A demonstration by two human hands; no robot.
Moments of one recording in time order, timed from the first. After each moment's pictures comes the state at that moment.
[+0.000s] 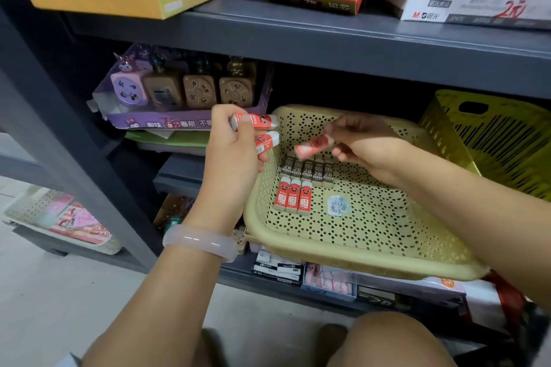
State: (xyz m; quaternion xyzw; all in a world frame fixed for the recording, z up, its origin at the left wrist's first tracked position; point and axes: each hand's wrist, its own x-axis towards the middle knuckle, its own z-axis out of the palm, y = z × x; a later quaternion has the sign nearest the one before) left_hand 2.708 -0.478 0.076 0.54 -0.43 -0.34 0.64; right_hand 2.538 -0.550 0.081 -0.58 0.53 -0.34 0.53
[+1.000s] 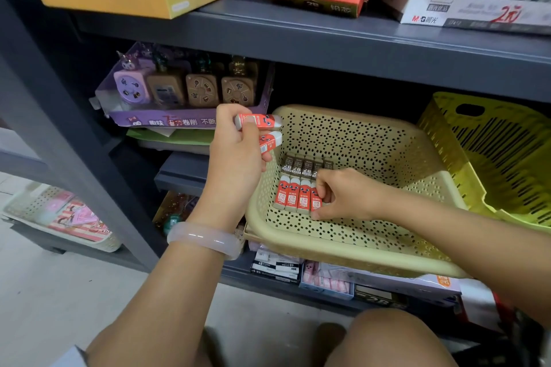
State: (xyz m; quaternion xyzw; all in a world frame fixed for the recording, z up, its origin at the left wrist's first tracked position) left_hand 2.707 -0.477 0.076 0.55 -0.43 -0.35 0.63; right_hand 2.535 -0.527 0.040 -0.85 0.48 0.04 0.21
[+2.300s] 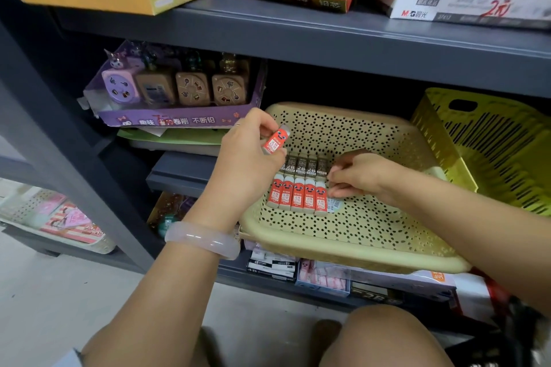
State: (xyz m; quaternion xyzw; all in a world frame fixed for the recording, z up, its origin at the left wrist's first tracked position) left_hand 2.699 -0.477 0.077 0.62 -0.60 -0.24 0.45; right_hand 2.526 -0.530 0.062 -0.56 0.65 -0.14 0.50
